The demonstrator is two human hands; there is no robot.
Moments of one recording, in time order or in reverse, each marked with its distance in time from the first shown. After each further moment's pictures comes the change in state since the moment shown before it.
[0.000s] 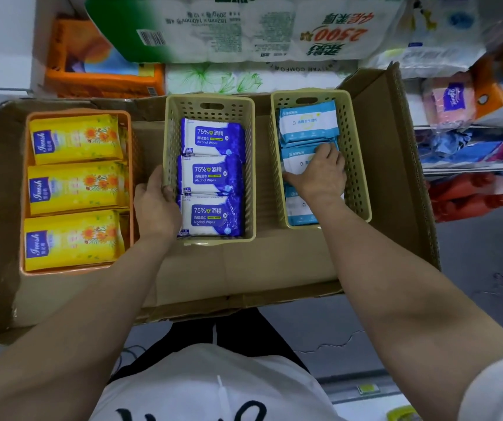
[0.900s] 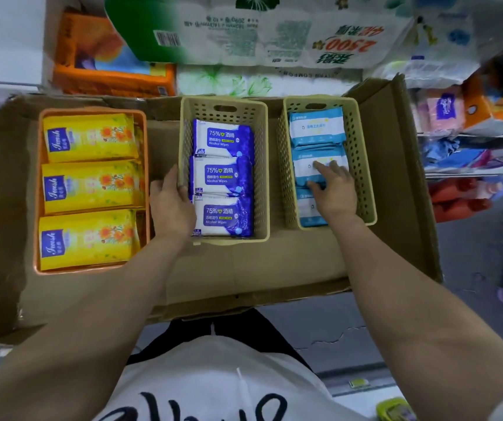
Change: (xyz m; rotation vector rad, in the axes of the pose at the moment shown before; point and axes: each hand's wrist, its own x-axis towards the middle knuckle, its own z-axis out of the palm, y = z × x) left_hand 0.004 0.000 -0.007 -0.044 -0.038 0.042; right_hand -0.025 0.023 -0.007 0.066 -0.078 -0.089
